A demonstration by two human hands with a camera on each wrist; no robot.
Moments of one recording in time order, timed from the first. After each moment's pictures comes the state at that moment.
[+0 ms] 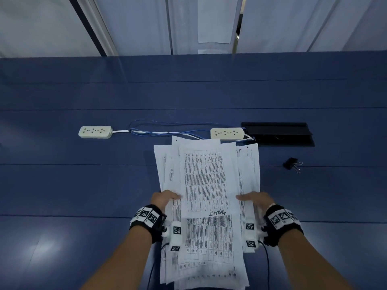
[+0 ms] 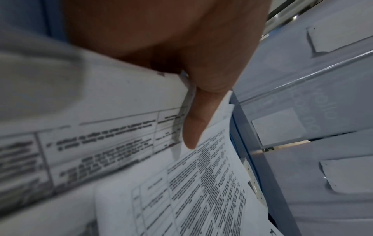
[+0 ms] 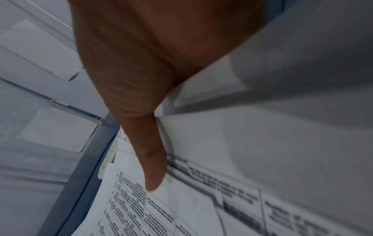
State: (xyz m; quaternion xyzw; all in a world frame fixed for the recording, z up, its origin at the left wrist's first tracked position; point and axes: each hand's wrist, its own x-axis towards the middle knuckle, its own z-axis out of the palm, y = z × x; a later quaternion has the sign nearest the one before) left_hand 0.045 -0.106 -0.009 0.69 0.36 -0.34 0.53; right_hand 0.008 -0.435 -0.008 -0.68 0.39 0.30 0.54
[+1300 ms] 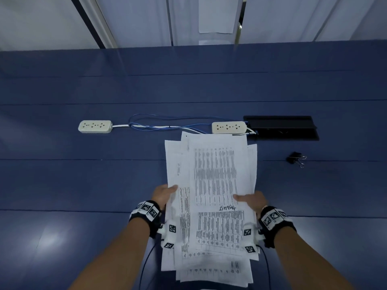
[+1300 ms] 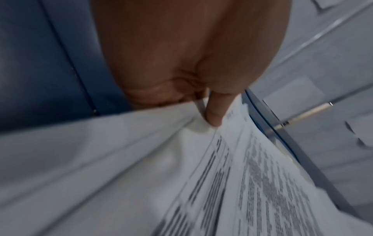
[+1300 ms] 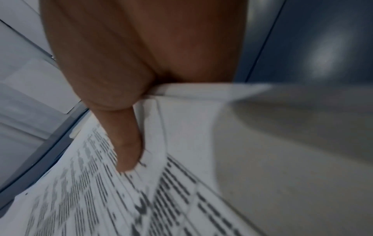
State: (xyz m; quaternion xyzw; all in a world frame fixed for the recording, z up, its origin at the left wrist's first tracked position) left_hand 0.040 -0.103 -0.019 0.70 0.32 -0.29 0.57; right_hand -0.010 -0.414 -0.026 -0.69 0.39 0.28 0.53
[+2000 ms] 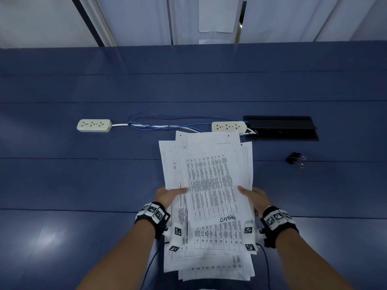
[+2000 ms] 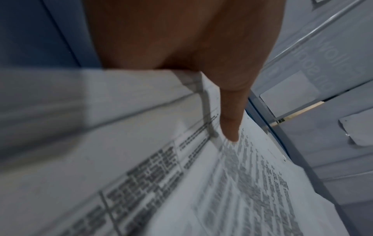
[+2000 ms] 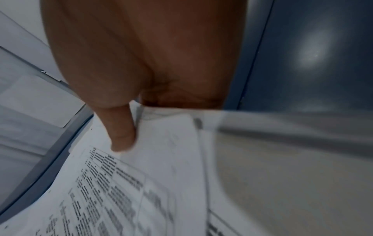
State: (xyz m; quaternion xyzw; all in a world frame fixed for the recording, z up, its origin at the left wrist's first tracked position) left_hand 0.034 -0.115 -0.018 0.72 0.34 -0.31 0.51; right_hand -0.009 -0.416 -0.018 -0.65 0.39 0.23 0.61
